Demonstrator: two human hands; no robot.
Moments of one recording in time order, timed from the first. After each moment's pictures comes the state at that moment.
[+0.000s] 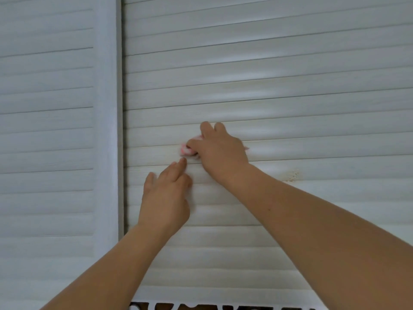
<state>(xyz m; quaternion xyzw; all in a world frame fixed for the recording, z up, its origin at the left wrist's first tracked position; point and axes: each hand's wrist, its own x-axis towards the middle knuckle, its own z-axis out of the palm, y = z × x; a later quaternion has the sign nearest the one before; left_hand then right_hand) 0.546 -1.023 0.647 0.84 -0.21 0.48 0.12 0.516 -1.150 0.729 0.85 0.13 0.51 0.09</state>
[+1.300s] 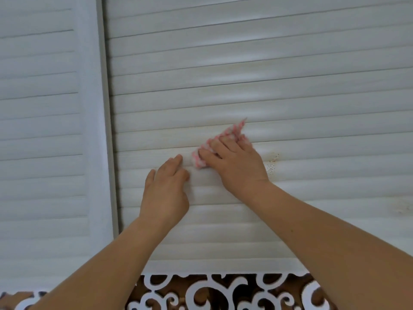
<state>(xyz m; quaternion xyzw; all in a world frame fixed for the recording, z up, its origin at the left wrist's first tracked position) 0.532 -1.041 0.629 0.85 -0.23 0.45 0.15 0.520 -1.212 0.666 0.81 0.13 0.54 0.19</state>
